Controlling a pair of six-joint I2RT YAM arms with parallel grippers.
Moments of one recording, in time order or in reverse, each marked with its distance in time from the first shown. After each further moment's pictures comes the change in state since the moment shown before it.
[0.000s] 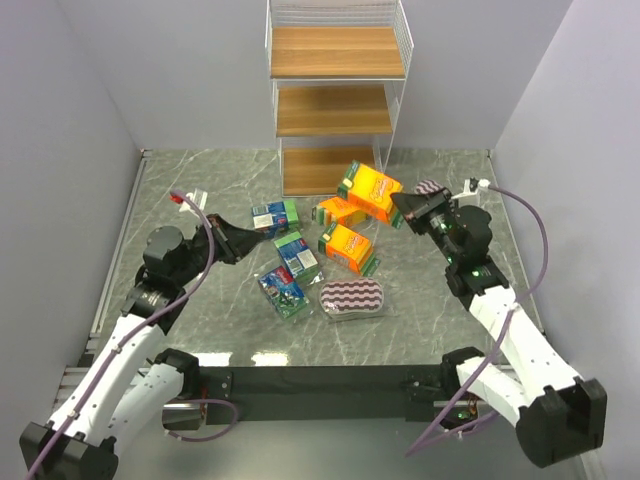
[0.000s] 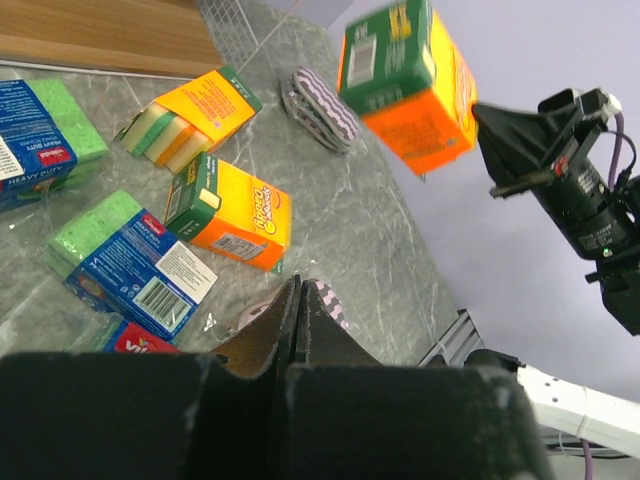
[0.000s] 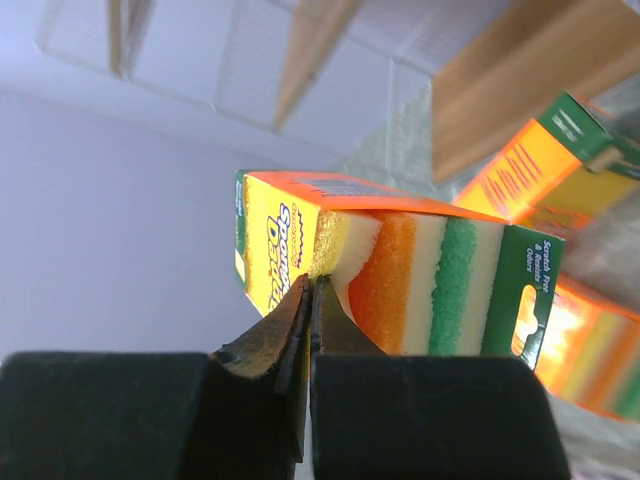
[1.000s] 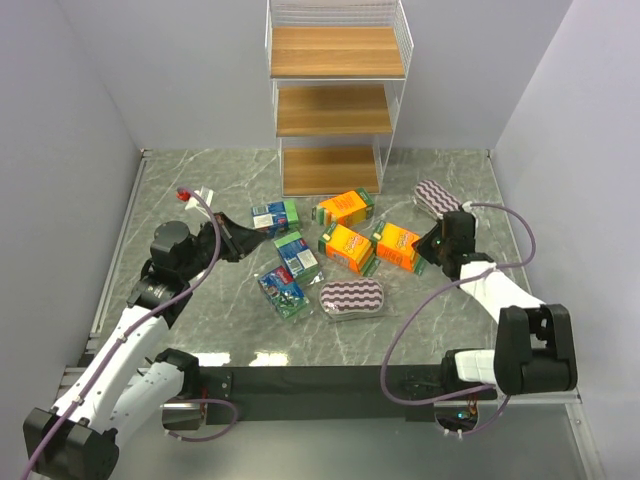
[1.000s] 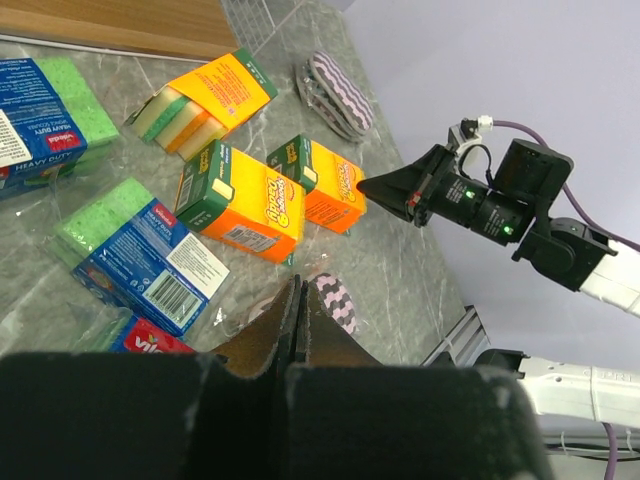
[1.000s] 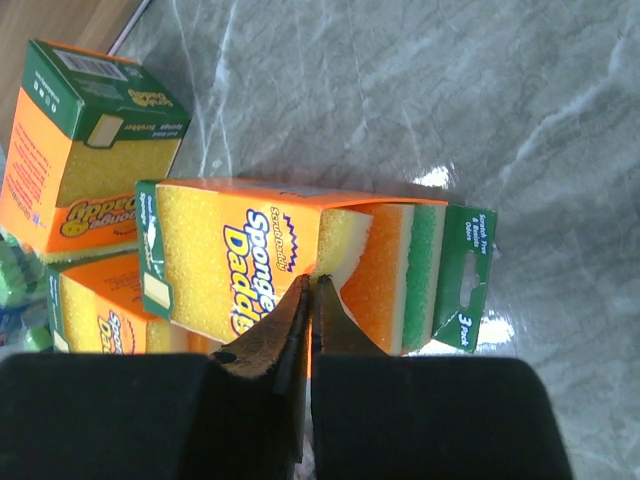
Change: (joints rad) left arm 0.000 0.060 0.000 0.011 0.000 0.005; right arm -0.192 0.379 -0.079 -0.177 0.099 -0.372
